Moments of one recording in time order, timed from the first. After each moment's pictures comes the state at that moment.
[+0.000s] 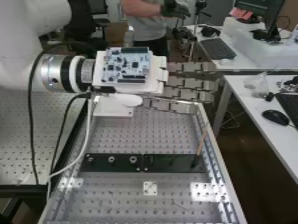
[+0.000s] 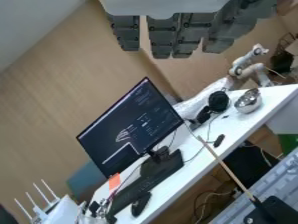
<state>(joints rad) 1.35 -1.89 -1.69 -2.71 -1.68 -0.11</state>
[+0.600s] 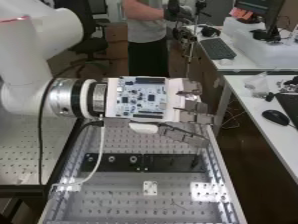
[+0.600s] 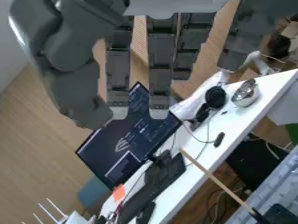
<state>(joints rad) 1.28 -2.02 -1.59 -2.67 -1.76 0.02</state>
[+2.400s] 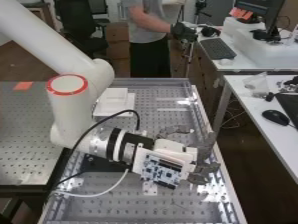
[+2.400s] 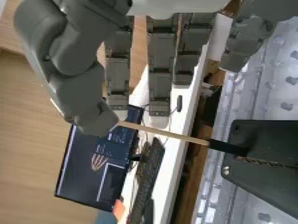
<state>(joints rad) 1.32 -2.28 -1.50 -2.64 -1.62 0.47</state>
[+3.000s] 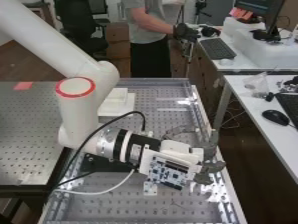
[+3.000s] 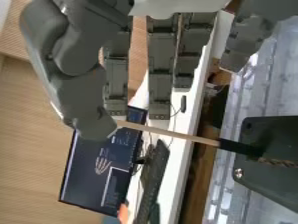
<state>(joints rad) 1.33 -2.32 -1.46 -2.62 -1.60 0.50</state>
